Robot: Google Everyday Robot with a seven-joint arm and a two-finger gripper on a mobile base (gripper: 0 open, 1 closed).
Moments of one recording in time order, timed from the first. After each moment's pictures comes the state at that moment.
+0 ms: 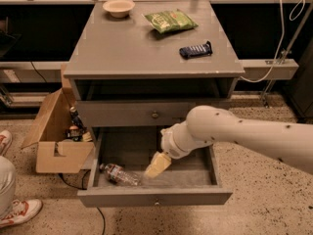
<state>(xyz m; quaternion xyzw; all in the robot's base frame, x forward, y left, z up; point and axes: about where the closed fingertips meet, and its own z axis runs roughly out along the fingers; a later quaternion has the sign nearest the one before) 0.519 -0.002 0.621 -0.55 0.78 0.17 0.26</state>
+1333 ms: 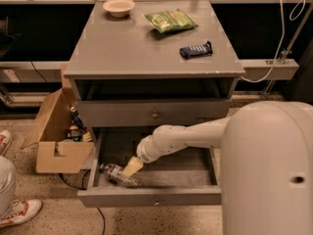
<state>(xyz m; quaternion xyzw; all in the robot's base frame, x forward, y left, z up) 0.596 0.088 0.469 -0.51 0.80 0.19 0.26</state>
